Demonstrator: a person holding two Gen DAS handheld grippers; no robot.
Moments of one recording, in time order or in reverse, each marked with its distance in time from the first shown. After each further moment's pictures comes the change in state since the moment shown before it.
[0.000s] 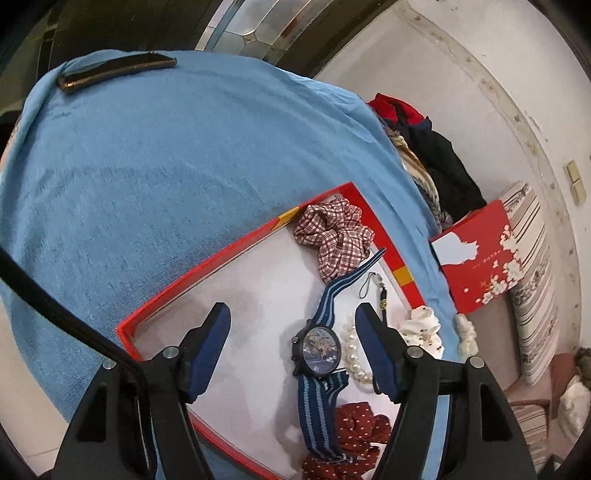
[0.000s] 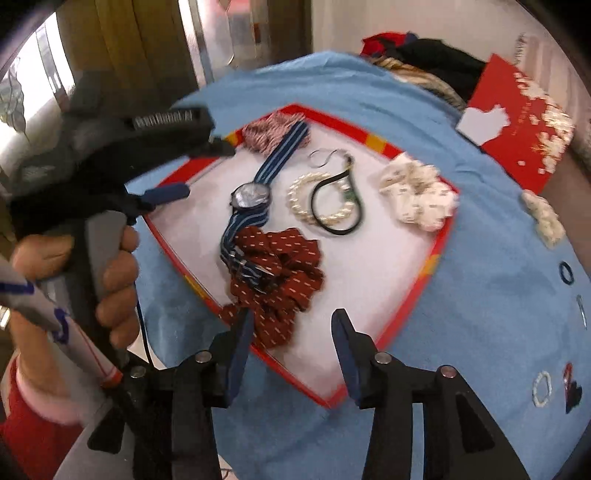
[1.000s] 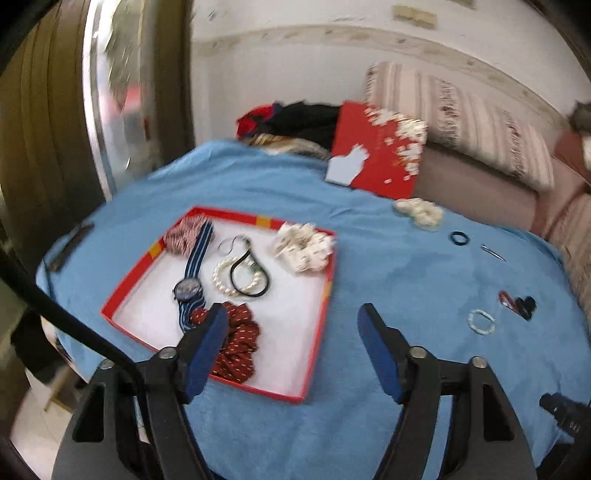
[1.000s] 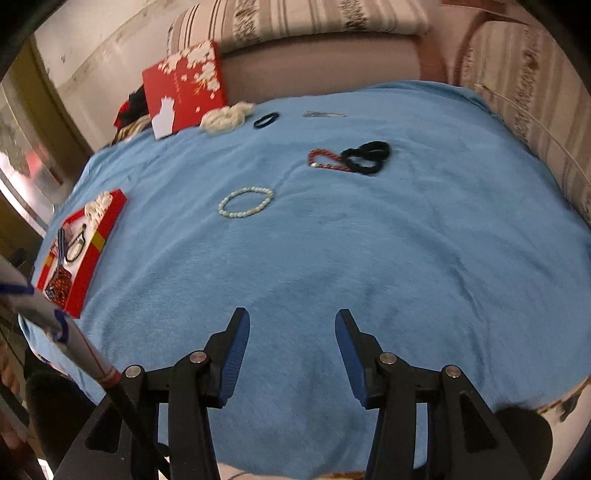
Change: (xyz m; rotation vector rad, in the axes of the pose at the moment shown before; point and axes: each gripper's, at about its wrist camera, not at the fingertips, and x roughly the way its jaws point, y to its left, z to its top) left arm -0.108 -0.172 -0.185 0.747 -0.176 0.085; right arm -0.153 -0.237 -0.262 0.766 -0.152 -0.287
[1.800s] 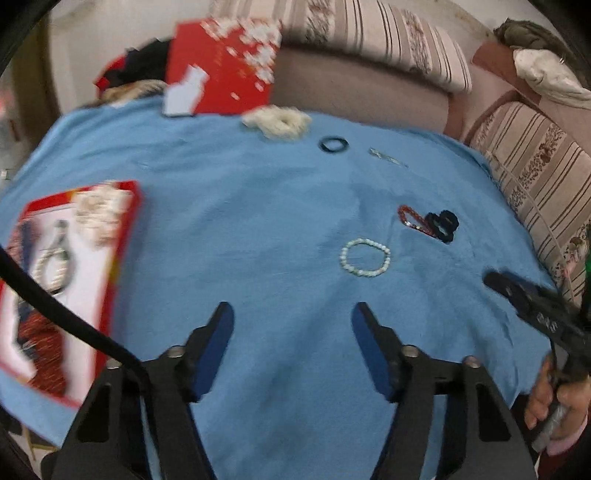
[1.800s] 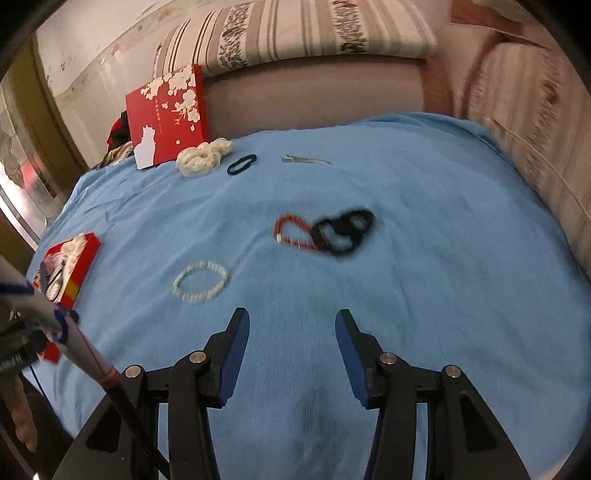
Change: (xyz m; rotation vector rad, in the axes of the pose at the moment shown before) left arm 0.088 -0.163 -0.009 0.216 0.339 -0.344; right arm 0.052 -0.046 0.098 -0.071 -0.051 -0.022
